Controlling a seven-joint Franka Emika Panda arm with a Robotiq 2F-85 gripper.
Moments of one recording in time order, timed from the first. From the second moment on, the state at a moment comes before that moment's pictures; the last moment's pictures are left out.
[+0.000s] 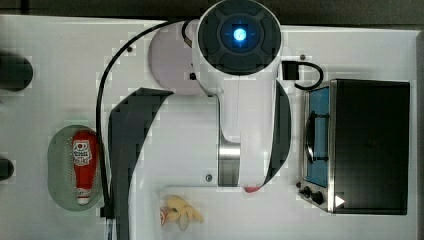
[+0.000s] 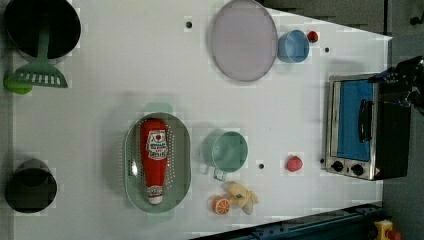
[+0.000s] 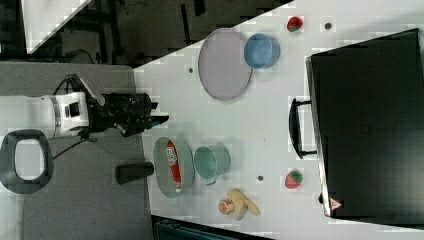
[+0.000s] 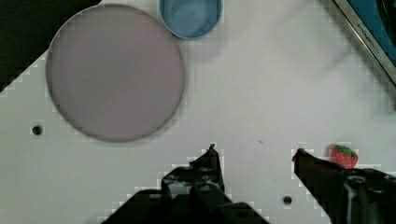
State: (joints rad) arm -0.02 0.02 0.02 -1.79 0.00 0.22 -0.06
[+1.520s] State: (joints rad) arm -0.06 -0.02 0.69 -2.03 0.07 0.45 -0.01
